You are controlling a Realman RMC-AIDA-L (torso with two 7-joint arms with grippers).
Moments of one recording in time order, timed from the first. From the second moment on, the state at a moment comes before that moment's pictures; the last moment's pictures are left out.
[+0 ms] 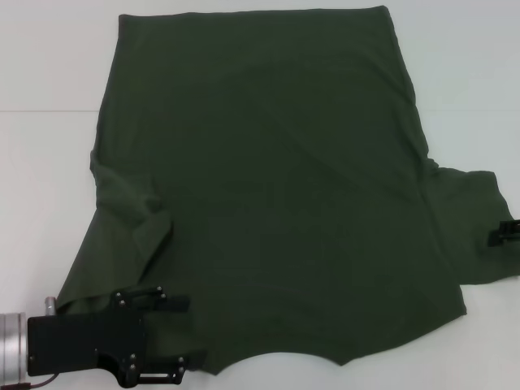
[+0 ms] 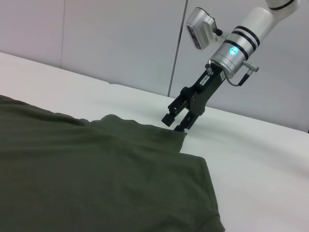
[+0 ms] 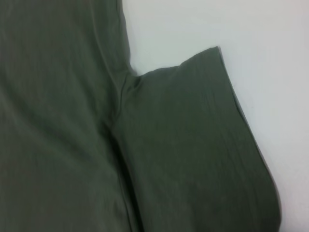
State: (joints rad) left arm -0.36 -2.11 0.71 0.69 2.07 1.67 -1.16; right arm 0.65 1.91 -0.52 -0.63 -2.63 -1.30 2.69
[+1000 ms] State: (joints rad) left arm -0.35 -2.12 0.71 0.69 2.07 1.67 -1.16; right arm 0.67 1.92 -0.55 -0.62 -2.63 -1.27 2.69
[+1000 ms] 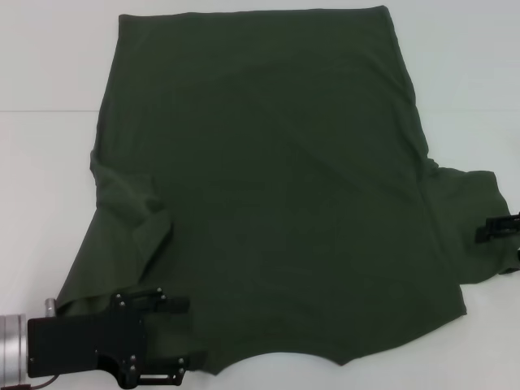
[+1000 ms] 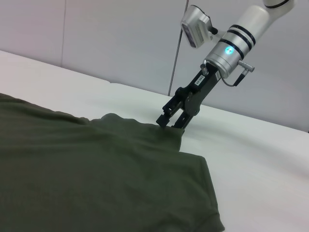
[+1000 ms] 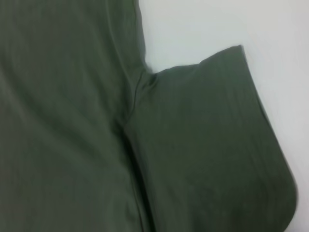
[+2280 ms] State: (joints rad) left arm -0.36 -2.11 0.70 0.69 2.07 1.67 -1.17; right arm 0.67 1.92 -0.60 -0.64 -2.63 -1.25 2.67
